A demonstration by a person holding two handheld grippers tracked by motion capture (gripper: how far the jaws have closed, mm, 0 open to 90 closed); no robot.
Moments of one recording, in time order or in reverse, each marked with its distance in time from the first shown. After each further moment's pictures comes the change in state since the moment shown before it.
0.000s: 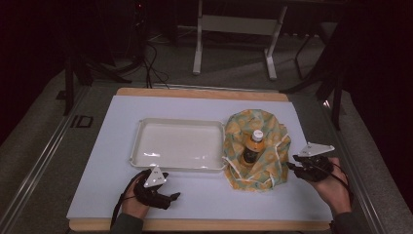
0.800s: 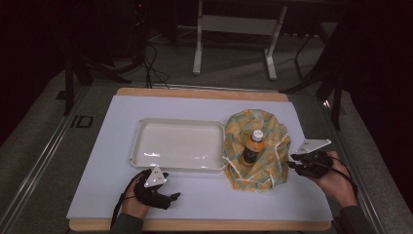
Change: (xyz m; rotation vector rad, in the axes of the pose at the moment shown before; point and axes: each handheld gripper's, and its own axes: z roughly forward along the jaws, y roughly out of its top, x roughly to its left) left arm 0.000 0.000 0.001 0.002 -0.002 -0.002; right arm -0.004 0.016 -0.006 0.053 0.062 -0.095
